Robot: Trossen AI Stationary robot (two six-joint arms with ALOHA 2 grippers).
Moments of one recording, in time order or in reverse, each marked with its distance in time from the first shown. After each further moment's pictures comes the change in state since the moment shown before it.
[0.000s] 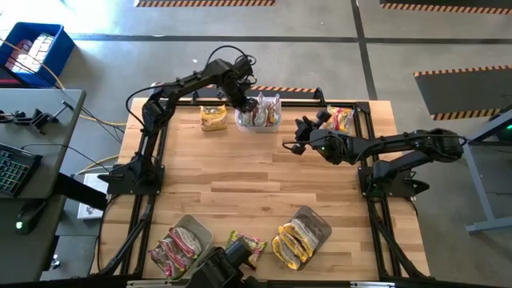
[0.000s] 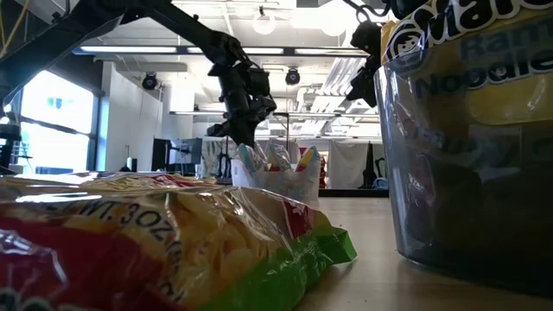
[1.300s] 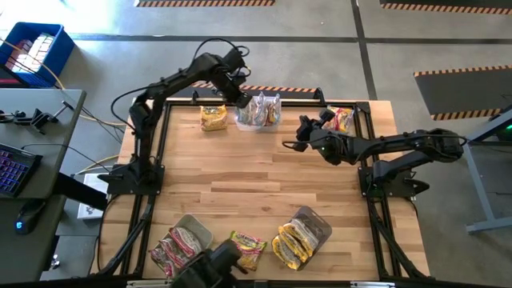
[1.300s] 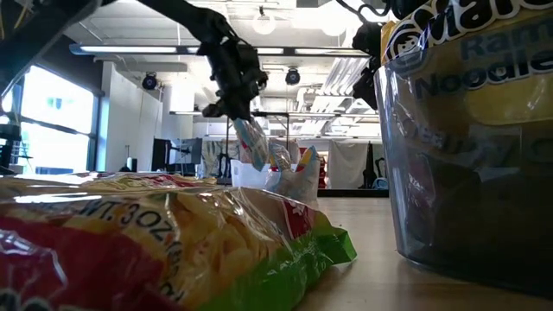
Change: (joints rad) left arm 0.019 -0.146 -0.040 -0.012 0.063 0.035; right arm 0.001 -0.001 0.000 -0.001 0.115 -0.048
